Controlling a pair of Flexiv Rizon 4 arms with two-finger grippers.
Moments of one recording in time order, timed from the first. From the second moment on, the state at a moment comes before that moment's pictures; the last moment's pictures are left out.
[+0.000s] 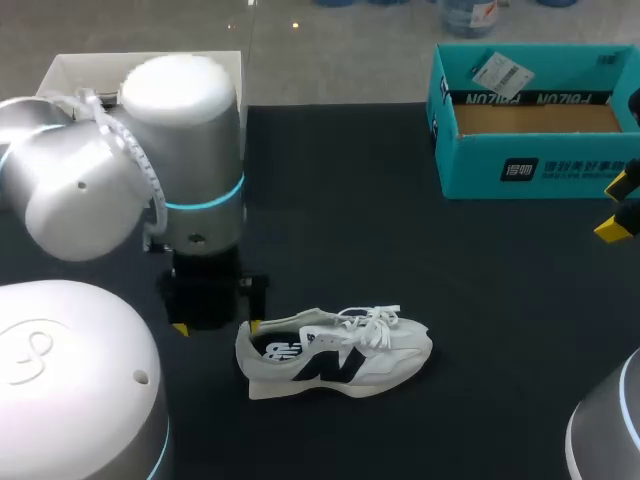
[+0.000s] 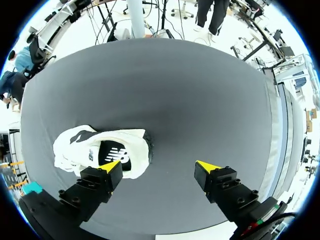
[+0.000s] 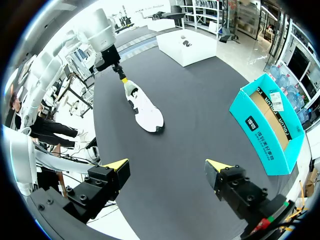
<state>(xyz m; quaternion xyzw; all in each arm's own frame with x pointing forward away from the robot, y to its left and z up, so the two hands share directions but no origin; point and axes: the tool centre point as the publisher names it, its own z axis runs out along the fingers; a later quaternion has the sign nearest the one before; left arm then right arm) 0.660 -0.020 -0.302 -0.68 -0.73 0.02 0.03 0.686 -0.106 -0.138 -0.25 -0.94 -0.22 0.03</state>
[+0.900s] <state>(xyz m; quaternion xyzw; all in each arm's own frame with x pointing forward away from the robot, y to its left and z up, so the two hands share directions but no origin) 0.646 0.087 -0.286 -0.56 -0.81 0.16 0.03 0.686 -0.106 -0.138 -0.25 -0.94 -0.22 0.03</state>
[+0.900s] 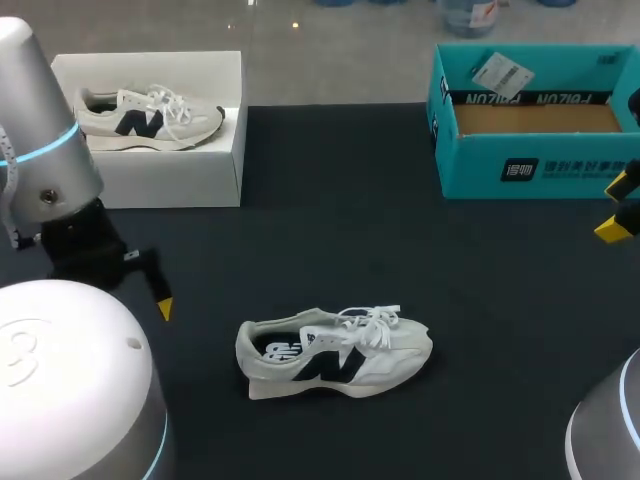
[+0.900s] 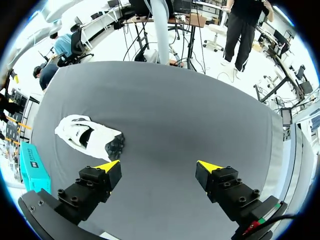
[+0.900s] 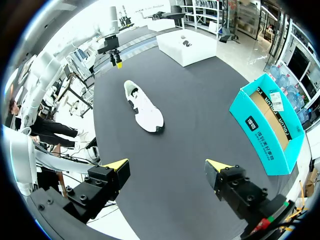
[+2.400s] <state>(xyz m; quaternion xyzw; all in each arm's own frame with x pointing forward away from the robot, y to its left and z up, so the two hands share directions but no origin) 0.637 0.116 -0.325 -0.18 -0.86 0.48 0.05 0.686 -0.106 -0.138 -0.25 -0.94 -0.22 0.03</state>
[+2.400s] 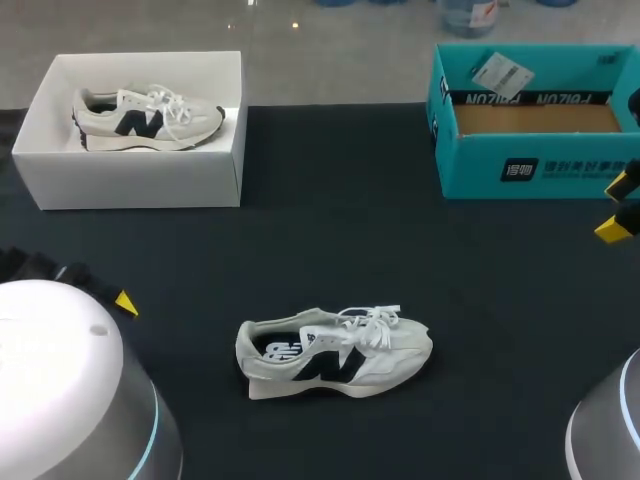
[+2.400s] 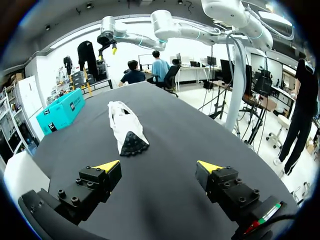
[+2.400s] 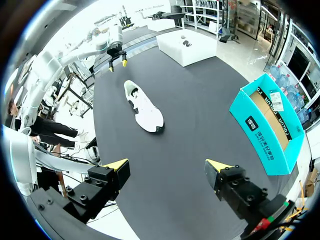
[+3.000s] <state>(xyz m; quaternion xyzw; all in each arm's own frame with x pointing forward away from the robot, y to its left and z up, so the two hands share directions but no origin) 0.645 0.125 -0.350 -0.06 -0.84 0.54 0.05 0.686 -0.106 -0.138 -0.25 -0.94 -0.22 0.03</state>
